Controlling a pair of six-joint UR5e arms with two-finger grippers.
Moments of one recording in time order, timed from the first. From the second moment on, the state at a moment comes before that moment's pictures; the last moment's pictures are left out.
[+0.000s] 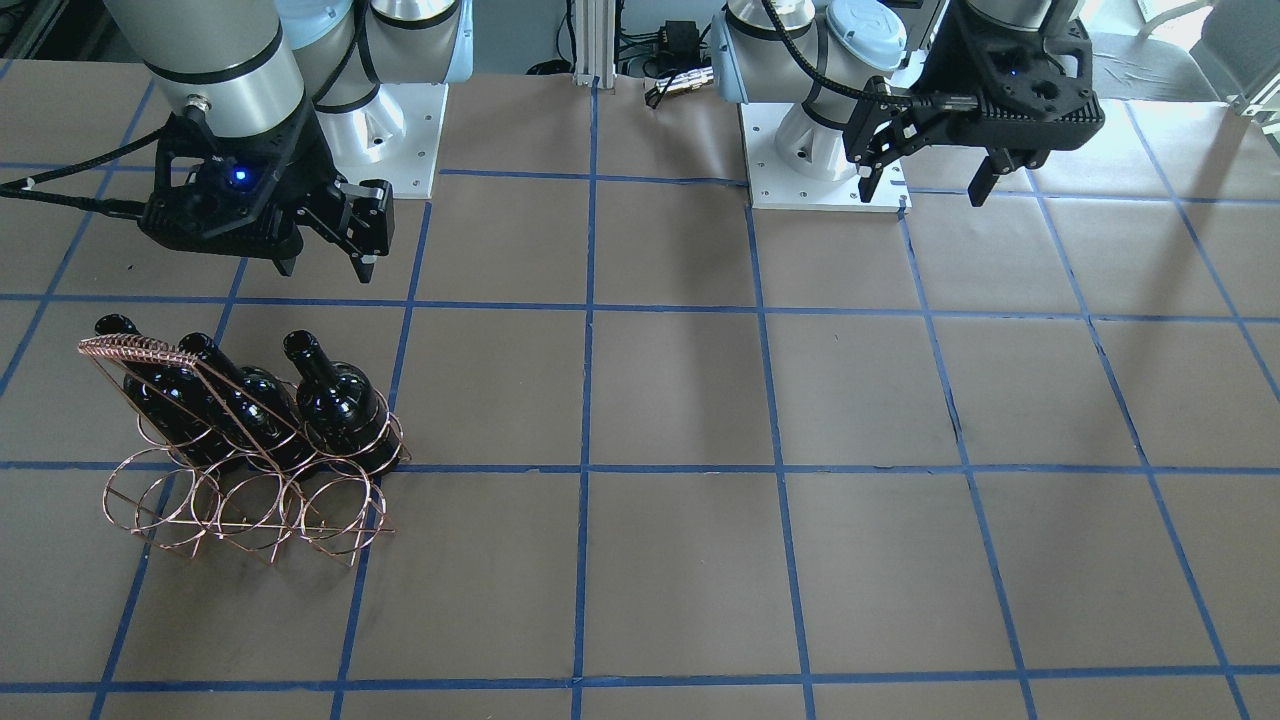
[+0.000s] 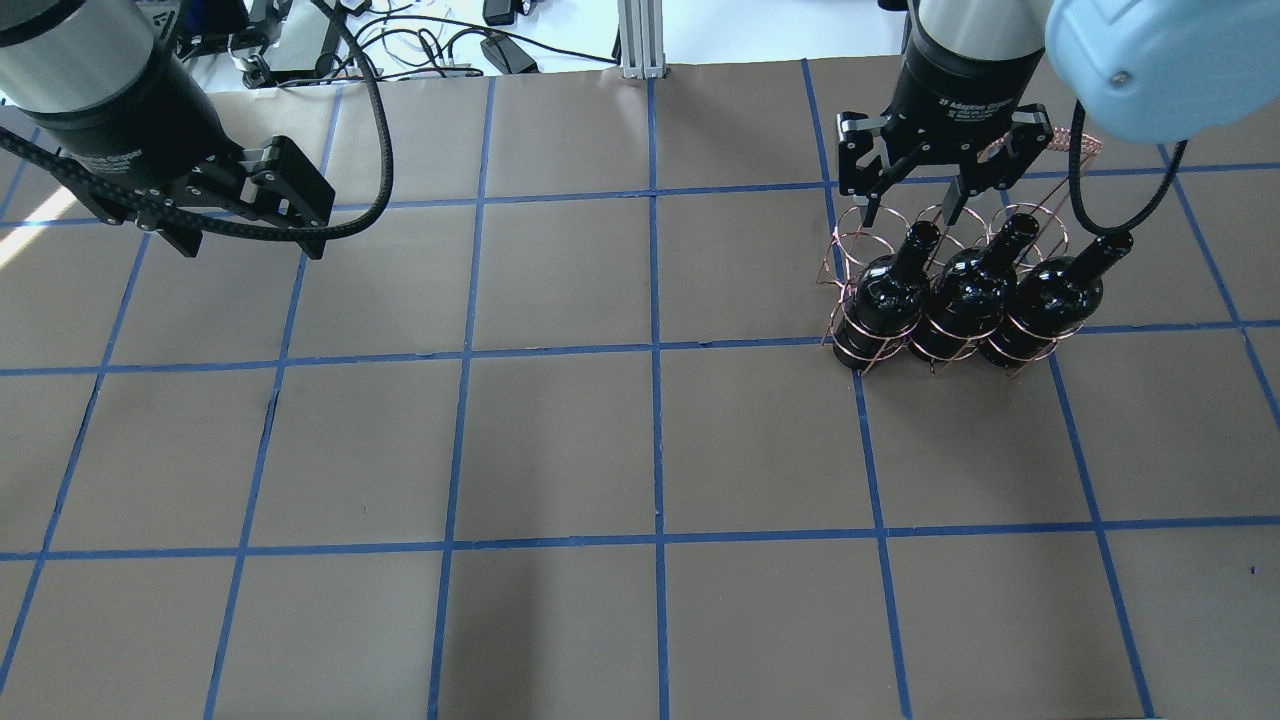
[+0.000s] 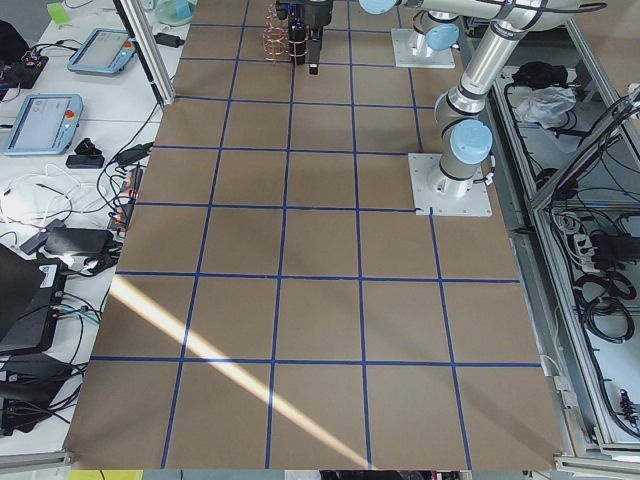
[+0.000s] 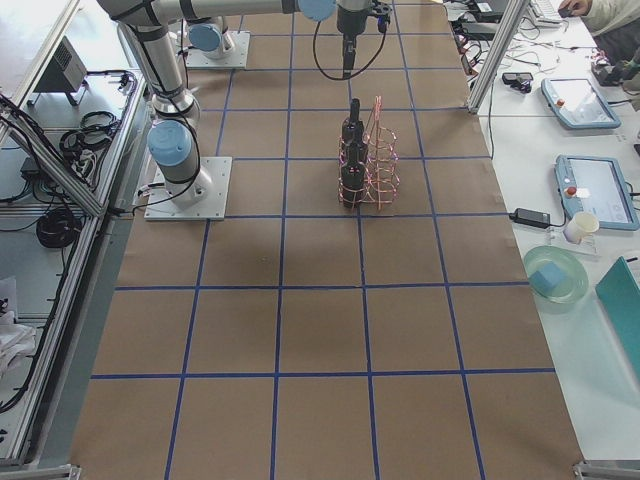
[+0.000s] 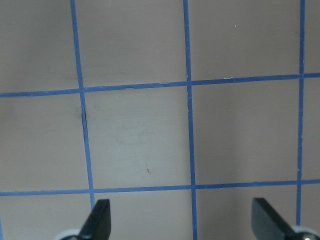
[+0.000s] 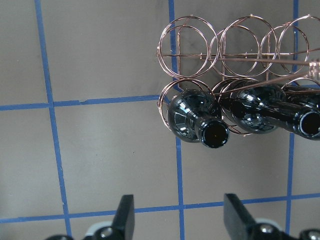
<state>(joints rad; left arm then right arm) -1.52 -1.47 -1.54 -1.67 1.62 0.10 1.64 -1.50 1.48 -1.53 -1.60 0.13</state>
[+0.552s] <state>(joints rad) -1.52 -1.47 -1.54 -1.67 1.62 0.10 1.64 -1.51 1.48 -1.53 -1.61 0.13</state>
